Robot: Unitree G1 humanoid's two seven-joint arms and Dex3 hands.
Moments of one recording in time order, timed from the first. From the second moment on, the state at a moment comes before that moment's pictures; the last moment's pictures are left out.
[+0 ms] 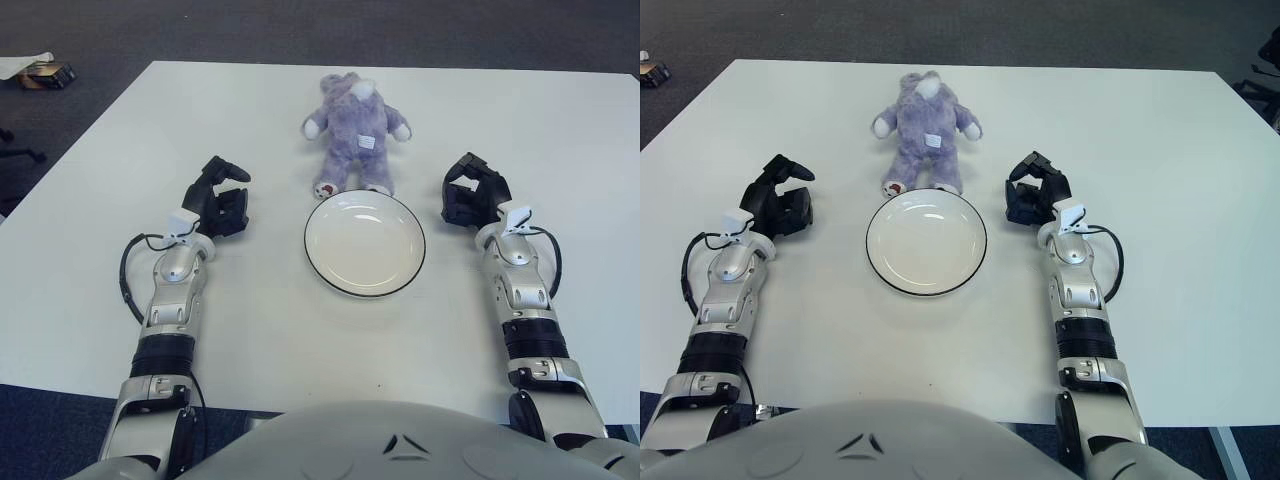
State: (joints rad) left arm -0.12 0.21 0.13 0.23 -0.08 -0.24 -0.14; right arm -0.23 -0.21 -0.11 0.25 0.05 -0.03 0.04
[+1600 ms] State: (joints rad) left arm -0.12 0.19 0.10 0.21 -0.06 -0.22 -0.09; right arm -0.39 -0.38 0.00 0.27 -0.26 -0.11 0.05
